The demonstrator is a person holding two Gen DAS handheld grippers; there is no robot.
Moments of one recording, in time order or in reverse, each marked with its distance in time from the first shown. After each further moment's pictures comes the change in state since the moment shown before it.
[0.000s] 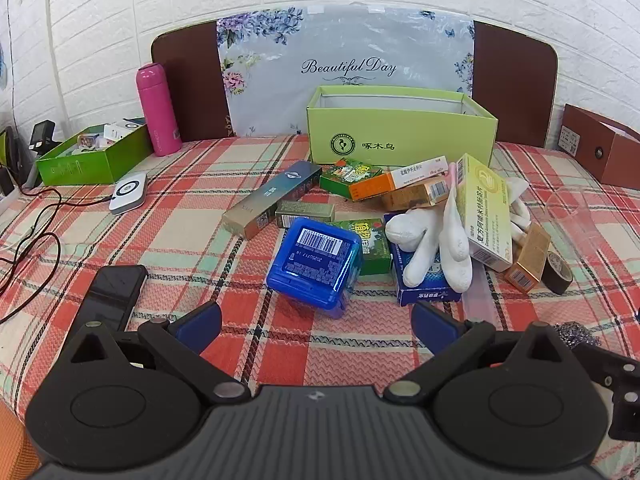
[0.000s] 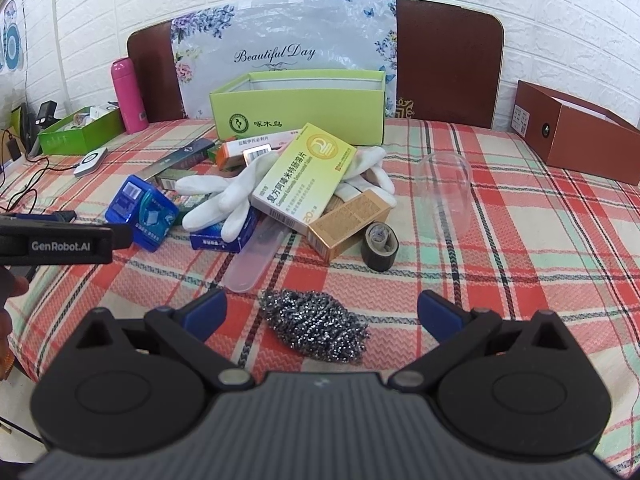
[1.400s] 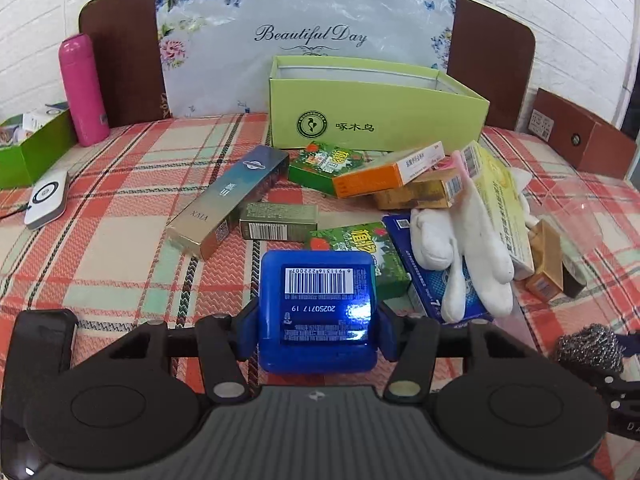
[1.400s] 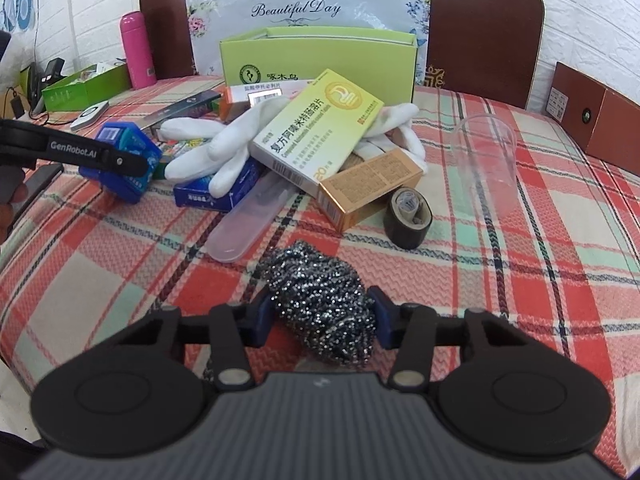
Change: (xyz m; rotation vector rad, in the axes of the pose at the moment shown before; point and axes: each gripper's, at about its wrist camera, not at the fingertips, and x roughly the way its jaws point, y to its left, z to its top) left arm 0.082 0.036 0.025 0.038 0.064 -0.229; right arm 0.058 -0.001 -0.014 -0.075 0.073 0.036
